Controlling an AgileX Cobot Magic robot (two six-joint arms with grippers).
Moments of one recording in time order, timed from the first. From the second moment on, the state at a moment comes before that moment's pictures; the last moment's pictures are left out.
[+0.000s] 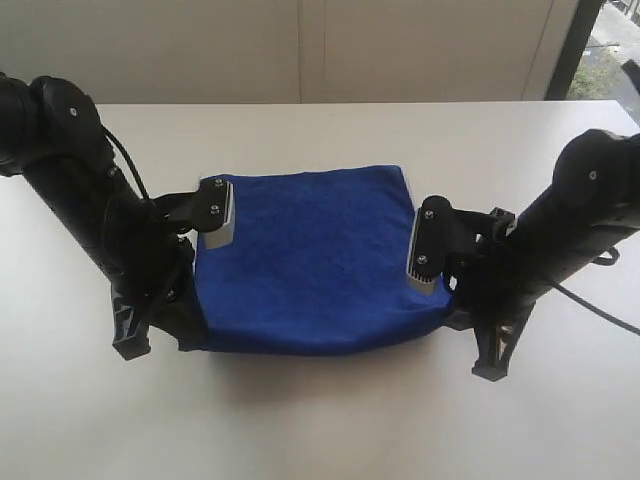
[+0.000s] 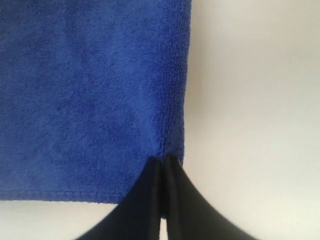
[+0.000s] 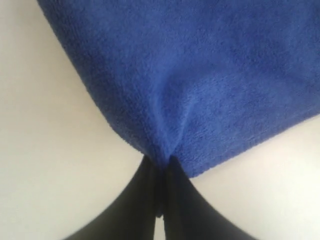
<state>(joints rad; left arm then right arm) -0.43 1.74 -1.07 -0.51 0.98 1.35 0.20 1.63 -0.83 0.32 0.57 -1.22</state>
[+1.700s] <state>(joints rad) -0.42 1.79 -1.24 -0.28 0.42 1.06 0.24 1.69 -0.90 0.26 0.01 -1.00</state>
